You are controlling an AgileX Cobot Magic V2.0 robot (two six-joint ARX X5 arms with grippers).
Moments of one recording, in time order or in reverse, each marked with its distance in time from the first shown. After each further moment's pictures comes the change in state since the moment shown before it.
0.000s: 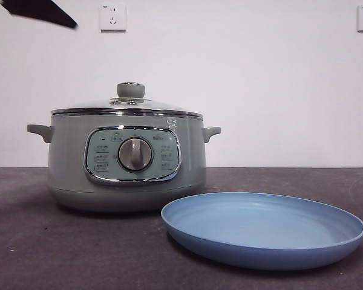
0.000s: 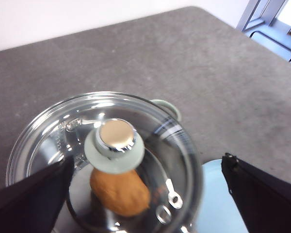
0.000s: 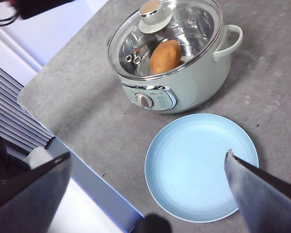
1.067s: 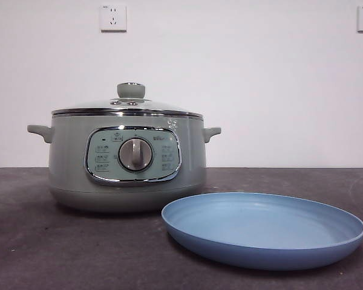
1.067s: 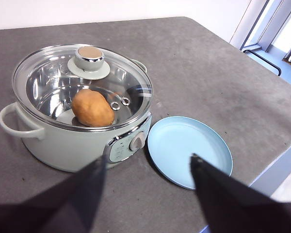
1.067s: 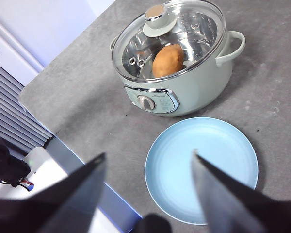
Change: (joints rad) left arm 0.239 -0.771 -0.330 -0.404 0.191 0.000; right arm 0.000 -0.023 0.000 0.000 -0.001 -0.013
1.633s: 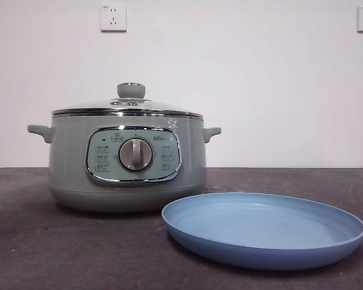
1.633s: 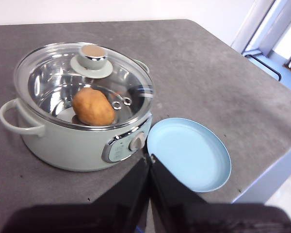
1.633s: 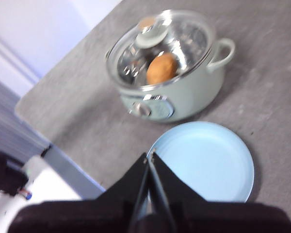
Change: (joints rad) left arm 0.006 -0.001 -0.003 0.000 0.003 -0.022; right arm -0.018 -0.011 0.000 -0.002 -0.001 0.012
